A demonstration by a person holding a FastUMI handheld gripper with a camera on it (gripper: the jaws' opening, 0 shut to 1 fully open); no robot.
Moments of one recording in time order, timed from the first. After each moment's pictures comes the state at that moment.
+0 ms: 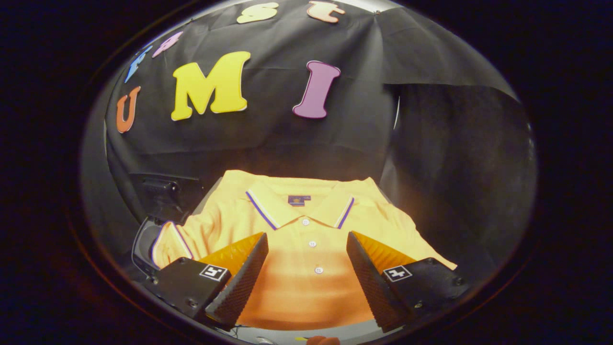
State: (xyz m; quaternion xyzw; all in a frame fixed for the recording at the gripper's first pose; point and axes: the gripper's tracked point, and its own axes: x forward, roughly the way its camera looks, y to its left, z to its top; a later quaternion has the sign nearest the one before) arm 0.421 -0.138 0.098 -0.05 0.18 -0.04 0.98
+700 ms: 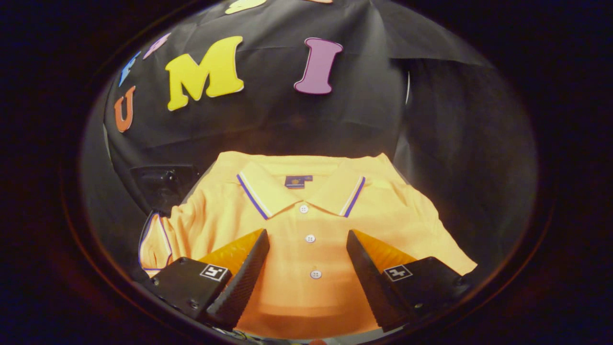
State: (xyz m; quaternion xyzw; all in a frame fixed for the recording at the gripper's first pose) arm 0.436 -0.146 0.068 -0.02 0.26 -0.01 0.97
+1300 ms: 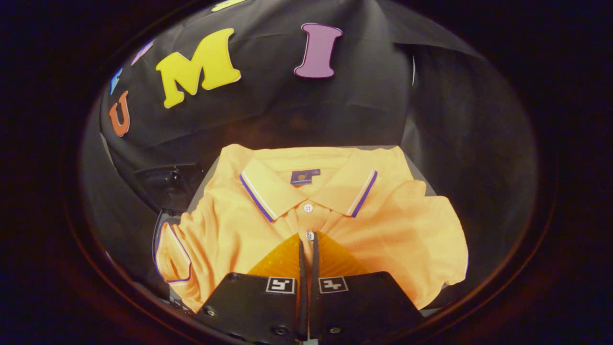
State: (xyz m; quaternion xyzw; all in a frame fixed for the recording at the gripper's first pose) arm 0.439 -0.132 0.074 0.01 0.31 0.00 0.95
